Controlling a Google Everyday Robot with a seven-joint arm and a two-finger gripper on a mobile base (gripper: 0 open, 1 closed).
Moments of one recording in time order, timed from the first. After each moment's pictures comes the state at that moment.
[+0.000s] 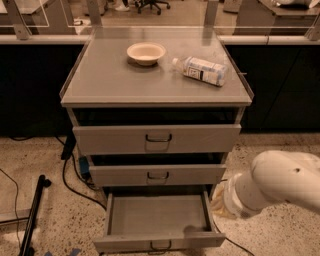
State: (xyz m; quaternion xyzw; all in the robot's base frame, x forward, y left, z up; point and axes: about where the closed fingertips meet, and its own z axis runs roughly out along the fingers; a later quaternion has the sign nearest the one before) arm 0.403 -0.171 0.642 -0.60 0.78 0.06 0.16
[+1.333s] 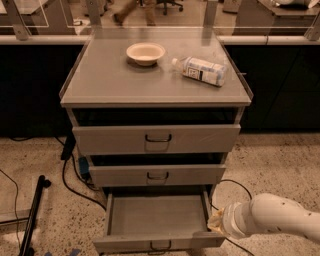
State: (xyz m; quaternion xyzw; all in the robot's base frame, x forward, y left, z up) arm 0.418 -0.188 0.484 -0.55 0.80 0.10 0.22
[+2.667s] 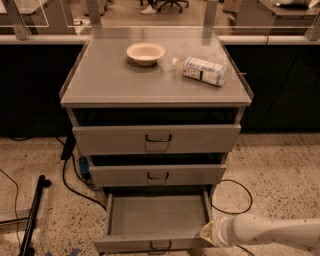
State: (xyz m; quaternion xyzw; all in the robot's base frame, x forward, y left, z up) arm 0.439 -0.185 0.330 -0.55 0.80 0.09 0.23
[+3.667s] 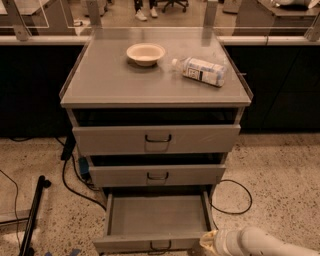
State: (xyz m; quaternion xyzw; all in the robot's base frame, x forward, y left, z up) arm 0.427 -0.196 0.280 -0.54 0.78 0.14 0.28
